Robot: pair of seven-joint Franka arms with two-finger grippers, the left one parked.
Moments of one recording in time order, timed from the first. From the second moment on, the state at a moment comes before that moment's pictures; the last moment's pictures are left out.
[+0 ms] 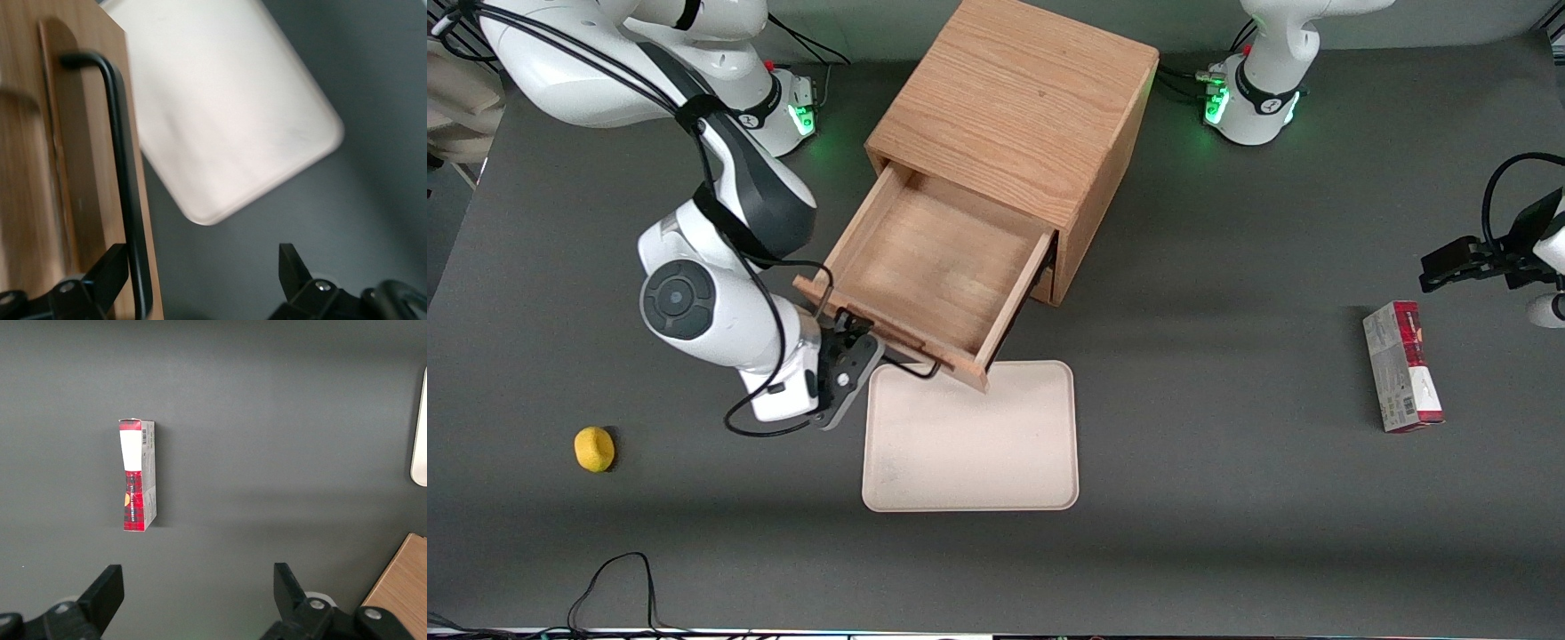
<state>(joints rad) -0.10 0.60 0.64 -1.35 -0.25 1.86 -0.44</state>
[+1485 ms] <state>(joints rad) -0.11 -0.18 0.15 -1.82 0.03 1.60 0.03</state>
